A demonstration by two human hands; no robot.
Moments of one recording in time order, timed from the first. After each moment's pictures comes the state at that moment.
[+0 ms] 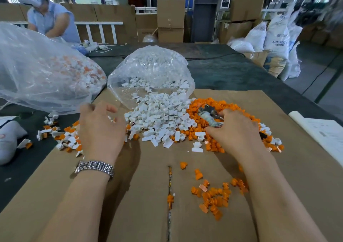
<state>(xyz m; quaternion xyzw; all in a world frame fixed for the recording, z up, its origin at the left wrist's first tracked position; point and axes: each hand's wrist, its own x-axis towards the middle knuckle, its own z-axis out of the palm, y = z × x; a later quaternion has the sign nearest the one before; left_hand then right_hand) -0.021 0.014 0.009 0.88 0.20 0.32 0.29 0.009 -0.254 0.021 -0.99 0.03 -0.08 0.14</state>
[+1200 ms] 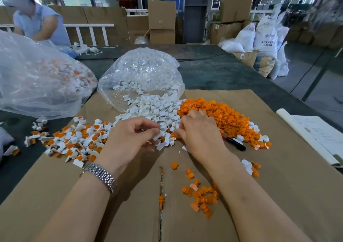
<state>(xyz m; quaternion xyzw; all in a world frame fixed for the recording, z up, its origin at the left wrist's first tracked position) -0.026 -0.029 0.007 0.80 0.01 0.06 0.60 0.014 -0.215 -0.002 -0.97 -0.15 -0.16 0.05</state>
